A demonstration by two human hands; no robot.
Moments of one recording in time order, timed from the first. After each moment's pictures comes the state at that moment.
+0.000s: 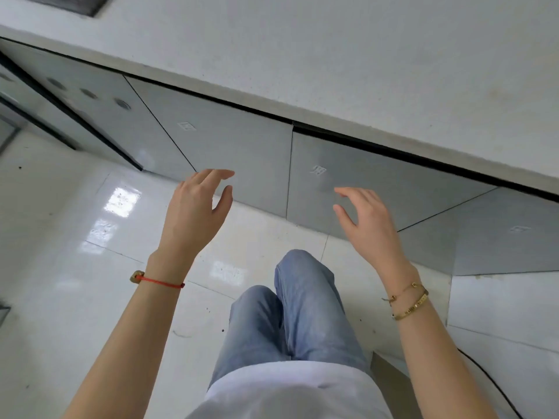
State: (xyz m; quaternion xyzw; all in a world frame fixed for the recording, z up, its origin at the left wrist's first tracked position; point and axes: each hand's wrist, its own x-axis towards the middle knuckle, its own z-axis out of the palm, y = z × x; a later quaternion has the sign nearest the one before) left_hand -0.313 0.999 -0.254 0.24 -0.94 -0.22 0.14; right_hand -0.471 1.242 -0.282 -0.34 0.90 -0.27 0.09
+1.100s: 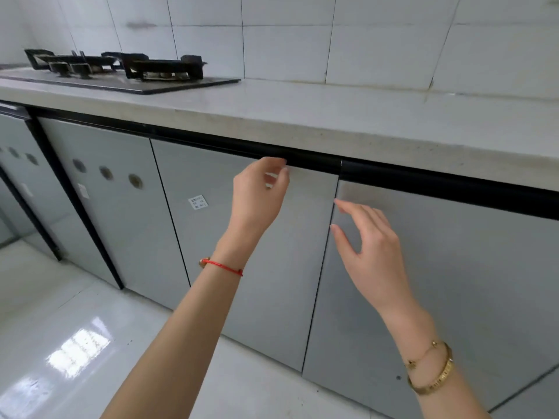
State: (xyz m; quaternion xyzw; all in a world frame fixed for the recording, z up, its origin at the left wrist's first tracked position) left_hand -0.461 0.933 -0.368 0.18 -0.80 -0.37 0.44; right_hand -0.525 1.114 -0.417 -0.43 0.77 -0.40 -0.24
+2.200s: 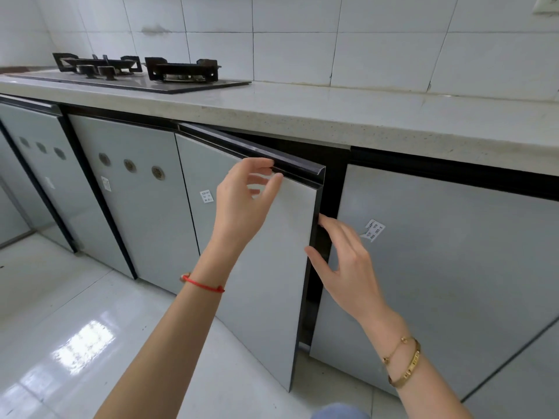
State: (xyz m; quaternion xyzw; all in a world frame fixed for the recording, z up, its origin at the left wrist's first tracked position) left_hand -0.374 0.947 -0.375 0.15 -0.77 -0.39 0.48; right_hand -0.462 1.112 -0.453 -0.48 0.75 -0.41 -0.17
